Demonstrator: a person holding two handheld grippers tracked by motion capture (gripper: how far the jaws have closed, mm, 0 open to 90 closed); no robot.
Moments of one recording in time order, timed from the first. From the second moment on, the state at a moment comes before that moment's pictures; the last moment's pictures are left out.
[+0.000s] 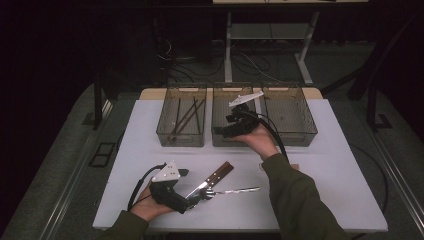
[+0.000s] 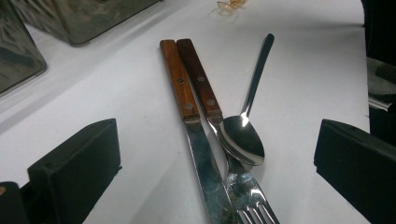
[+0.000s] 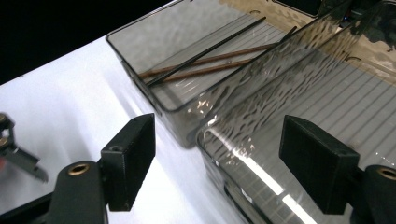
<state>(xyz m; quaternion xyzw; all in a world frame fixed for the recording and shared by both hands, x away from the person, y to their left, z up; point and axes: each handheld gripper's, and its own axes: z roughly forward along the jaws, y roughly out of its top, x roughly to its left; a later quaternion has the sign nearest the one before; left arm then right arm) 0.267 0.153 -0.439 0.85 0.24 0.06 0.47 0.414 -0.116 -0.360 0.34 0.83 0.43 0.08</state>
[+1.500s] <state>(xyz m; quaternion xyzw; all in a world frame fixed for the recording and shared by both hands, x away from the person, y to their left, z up) 0.266 0.152 -0.439 0.85 0.24 0.07 0.46 0.336 -0.272 -0.392 0.36 0.81 0.45 0.09</state>
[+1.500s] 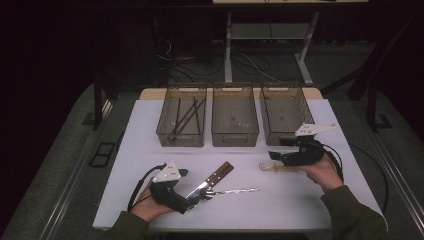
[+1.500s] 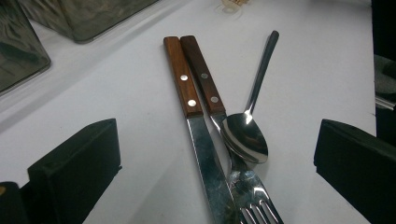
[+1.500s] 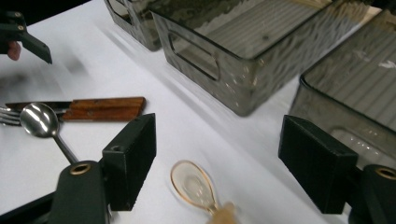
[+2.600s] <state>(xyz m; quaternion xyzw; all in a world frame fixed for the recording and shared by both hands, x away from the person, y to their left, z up) 0.268 0.154 -0.441 0.85 0.24 0.07 0.46 0.347 -0.287 -0.431 0.35 0.85 0.39 0.05</state>
